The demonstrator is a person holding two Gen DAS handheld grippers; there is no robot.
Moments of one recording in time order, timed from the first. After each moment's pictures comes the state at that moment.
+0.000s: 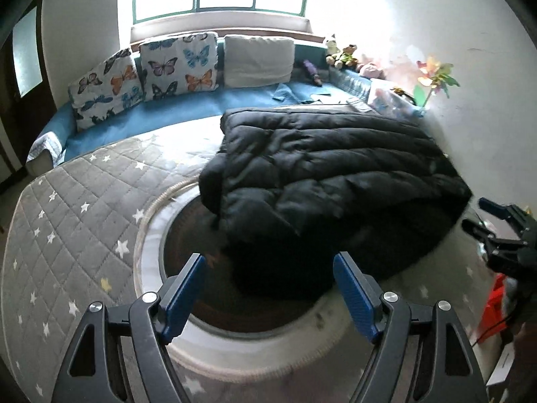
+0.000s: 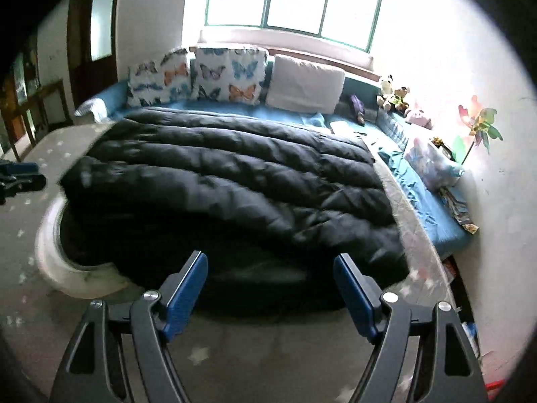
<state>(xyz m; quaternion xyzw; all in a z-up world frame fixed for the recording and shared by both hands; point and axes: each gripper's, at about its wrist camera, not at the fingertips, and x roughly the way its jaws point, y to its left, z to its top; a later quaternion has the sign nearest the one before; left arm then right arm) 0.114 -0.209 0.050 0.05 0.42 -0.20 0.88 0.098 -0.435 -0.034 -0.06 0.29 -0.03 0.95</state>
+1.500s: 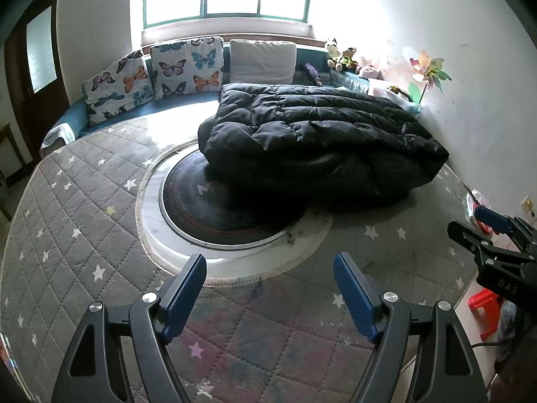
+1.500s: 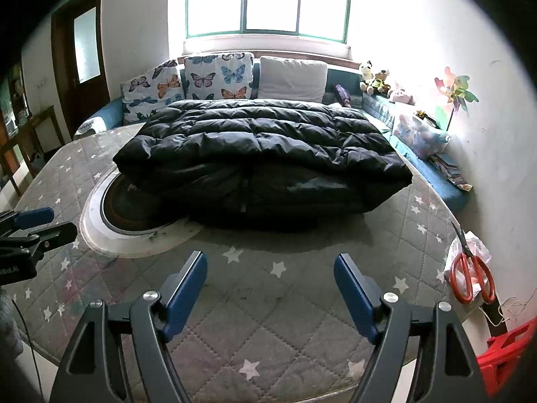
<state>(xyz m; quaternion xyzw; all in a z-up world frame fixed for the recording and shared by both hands) -0.019 -0.198 0.028 0.04 0.42 -0.18 0.89 0.012 -0.368 -0.062 -0.01 0.29 -0.07 0.96</state>
